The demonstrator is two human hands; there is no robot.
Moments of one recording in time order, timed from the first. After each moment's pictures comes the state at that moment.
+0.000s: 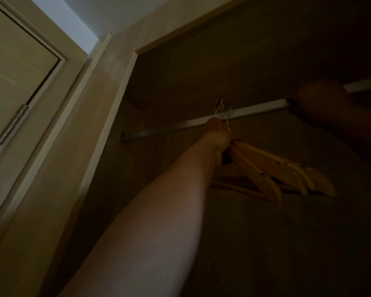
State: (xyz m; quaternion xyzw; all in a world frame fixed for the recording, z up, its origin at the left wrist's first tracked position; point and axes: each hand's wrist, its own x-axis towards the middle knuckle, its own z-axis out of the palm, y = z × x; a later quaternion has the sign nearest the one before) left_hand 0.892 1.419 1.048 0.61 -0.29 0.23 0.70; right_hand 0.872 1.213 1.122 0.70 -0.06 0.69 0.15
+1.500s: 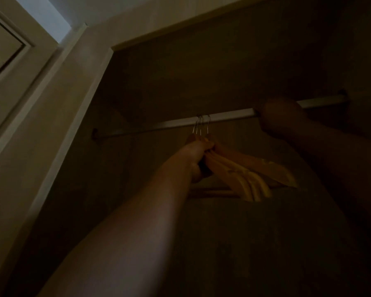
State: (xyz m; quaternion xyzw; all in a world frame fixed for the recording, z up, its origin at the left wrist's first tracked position) left_hand 0.895 1.407 1.031 0.58 -0.27 0.10 0.76; right_hand 0.861 1.211 1.101 0.71 0.00 0.68 0.17
